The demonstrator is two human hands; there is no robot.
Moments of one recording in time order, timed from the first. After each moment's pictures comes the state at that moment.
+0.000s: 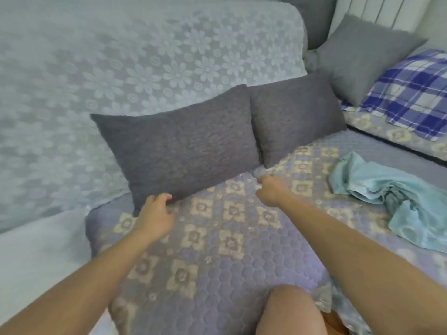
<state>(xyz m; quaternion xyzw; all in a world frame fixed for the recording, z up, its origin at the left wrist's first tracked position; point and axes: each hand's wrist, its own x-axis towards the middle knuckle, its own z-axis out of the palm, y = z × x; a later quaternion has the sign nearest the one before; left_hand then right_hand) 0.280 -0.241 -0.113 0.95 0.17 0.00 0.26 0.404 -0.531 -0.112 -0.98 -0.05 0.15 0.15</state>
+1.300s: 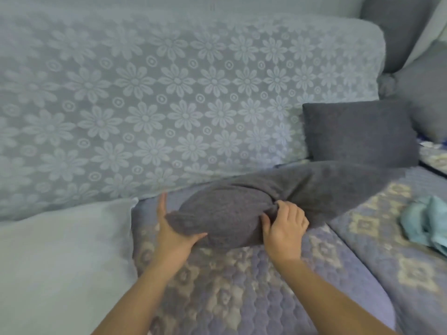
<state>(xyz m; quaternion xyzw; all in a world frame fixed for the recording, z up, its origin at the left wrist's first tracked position) 0.249 -0.170 -0.163 0.67 0.19 0.20 0.69 0.356 -0.389 -0.198 -0.91 -0.08 -0.28 0.28</state>
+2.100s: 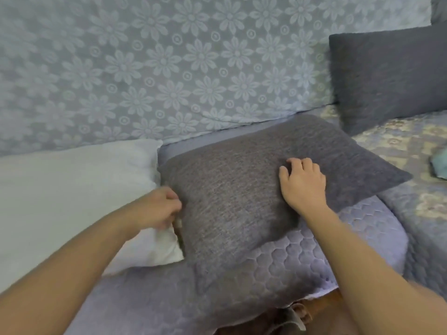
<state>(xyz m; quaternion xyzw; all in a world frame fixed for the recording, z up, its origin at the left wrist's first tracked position) 0.117 -0.155 -0.133 0.85 0.24 -0.14 0.45 0.296 -0.430 -0.194 -0.97 -0.12 -0.08 0.21</state>
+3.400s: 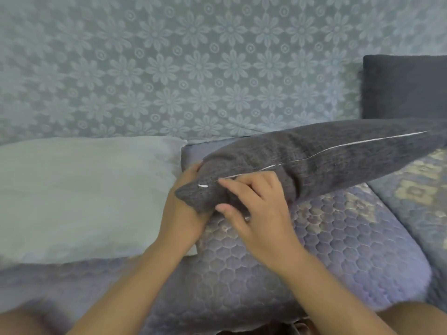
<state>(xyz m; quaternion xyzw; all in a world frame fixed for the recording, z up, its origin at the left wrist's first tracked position) 0.091 -0.215 -0.130 0.87 0.15 0.28 0.39 0.161 -0.369 -0.125 -0.76 -0.47 -0.22 0.40</state>
